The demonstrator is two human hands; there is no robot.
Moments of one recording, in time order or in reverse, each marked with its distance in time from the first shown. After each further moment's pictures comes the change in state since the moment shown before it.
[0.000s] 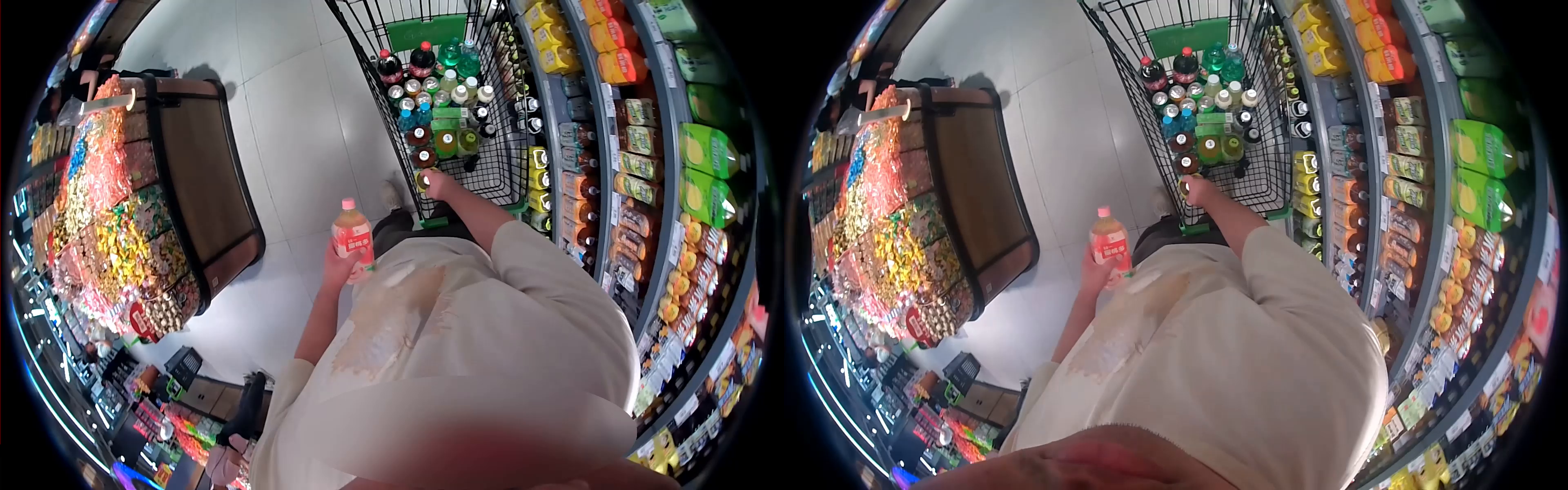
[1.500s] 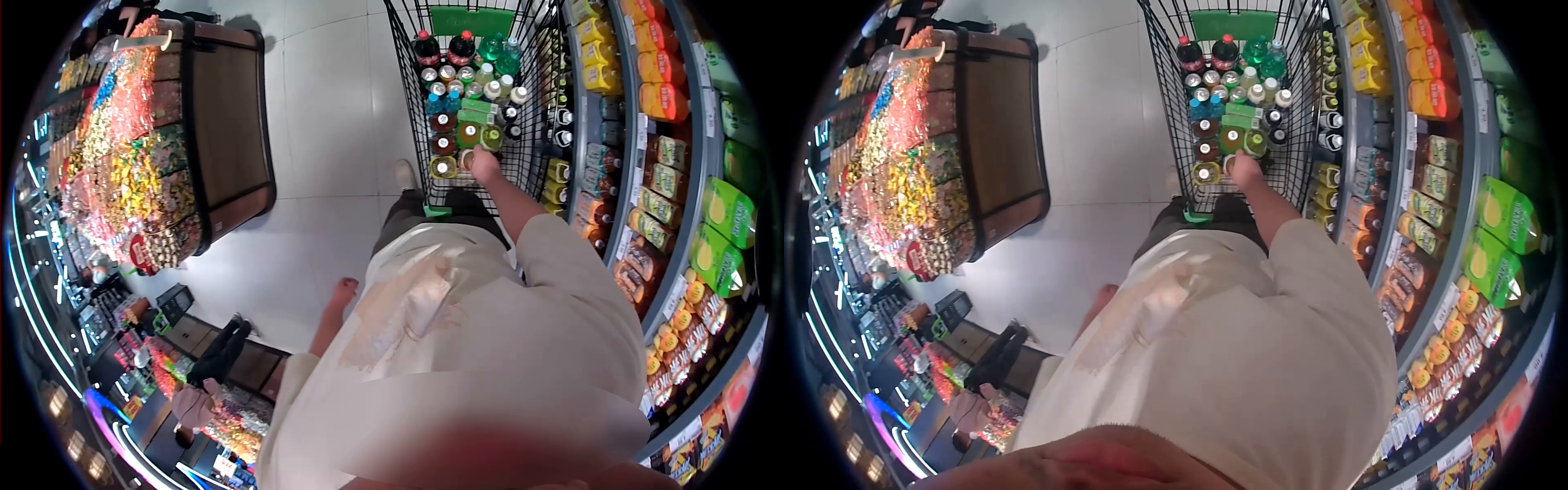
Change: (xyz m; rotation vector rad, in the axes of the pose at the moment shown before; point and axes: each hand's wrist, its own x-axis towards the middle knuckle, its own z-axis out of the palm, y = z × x) left_hand -0.119 -0.200 0.010 0.369 -0.004 -0.504; right_hand 0.018 0.072 -0.059 -0.047 0.067 0.127
